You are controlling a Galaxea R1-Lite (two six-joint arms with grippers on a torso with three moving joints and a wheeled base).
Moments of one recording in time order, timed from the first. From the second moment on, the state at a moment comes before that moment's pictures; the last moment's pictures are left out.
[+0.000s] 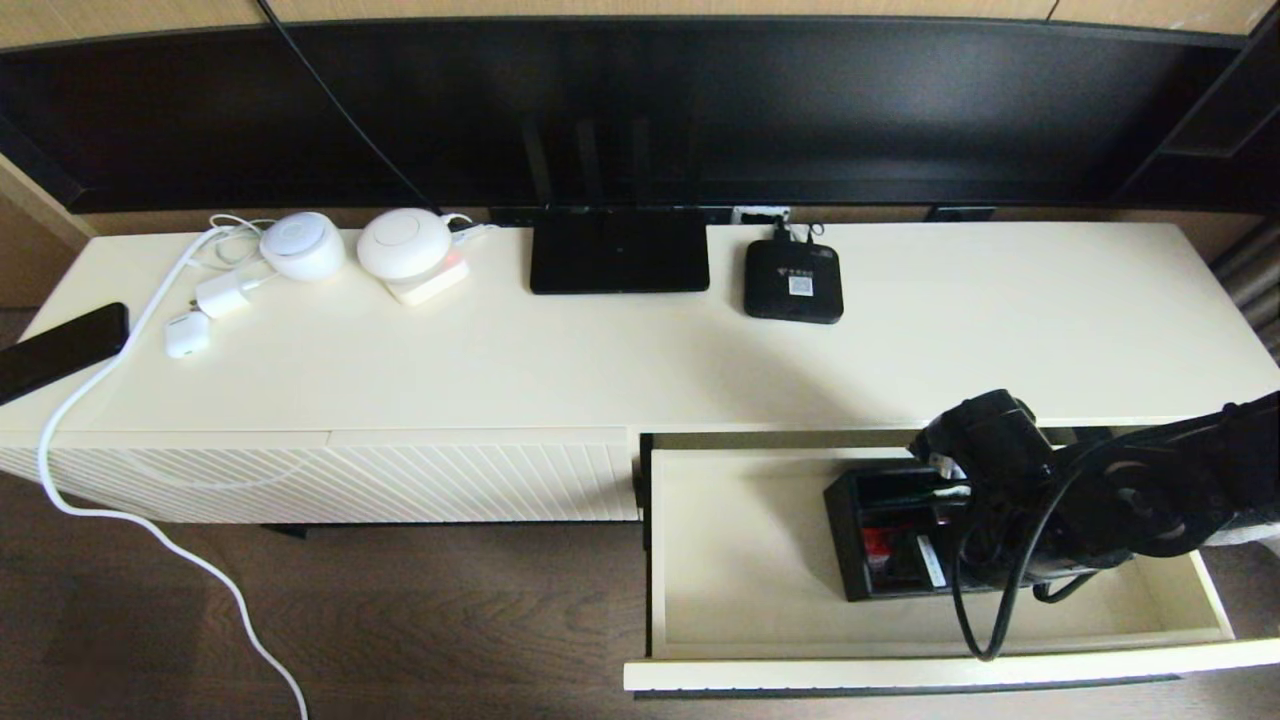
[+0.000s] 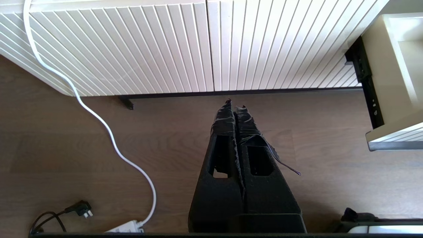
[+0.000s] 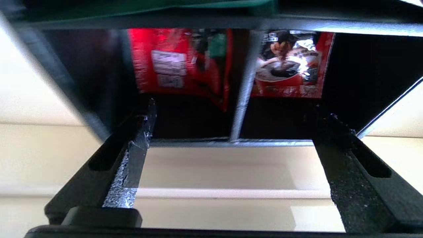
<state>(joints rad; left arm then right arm) 0.00 0.00 0.00 0.00 0.00 0.03 0.32 1.87 -0.95 0.13 -0.23 0.25</state>
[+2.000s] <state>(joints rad) 0.00 0.00 0.00 0.00 0.00 0.03 0.30 1.90 -0.94 0.09 -0.15 0.28</state>
